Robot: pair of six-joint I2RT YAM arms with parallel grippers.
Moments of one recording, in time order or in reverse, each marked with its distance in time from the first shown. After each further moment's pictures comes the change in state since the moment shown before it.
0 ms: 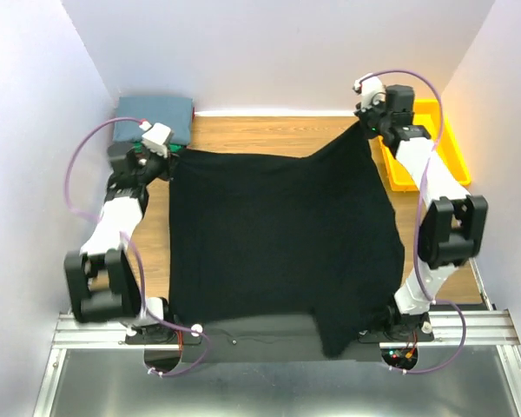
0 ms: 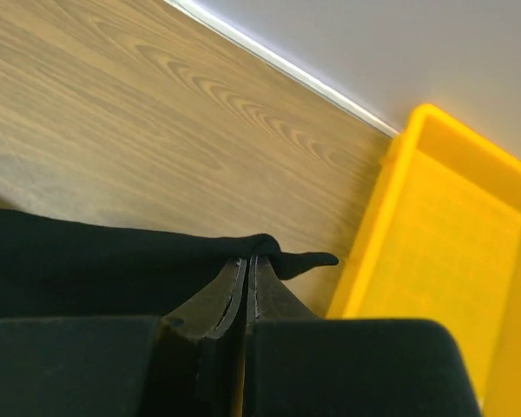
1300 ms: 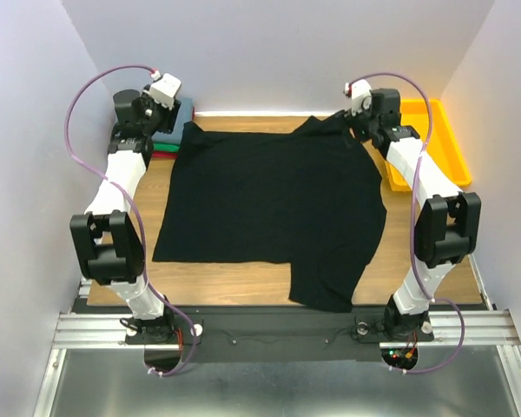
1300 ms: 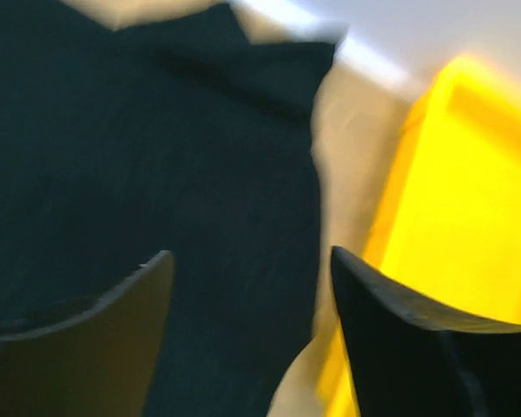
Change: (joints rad) left arm -0.093 0.364 0.563 -0.144 -0.277 0.190; right arm 0.064 0.066 0.030 0.001 0.132 0.050
